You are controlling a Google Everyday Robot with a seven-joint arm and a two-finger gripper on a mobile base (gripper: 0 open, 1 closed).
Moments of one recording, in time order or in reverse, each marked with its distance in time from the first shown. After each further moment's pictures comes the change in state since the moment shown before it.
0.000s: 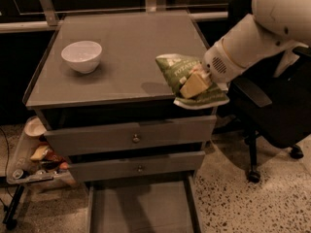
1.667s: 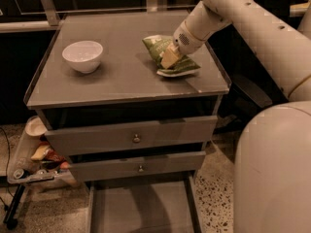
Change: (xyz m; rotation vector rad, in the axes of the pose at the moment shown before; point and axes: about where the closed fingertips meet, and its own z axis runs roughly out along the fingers) arm -0.106 -0.099 0.097 -0.051 0.018 -0.036
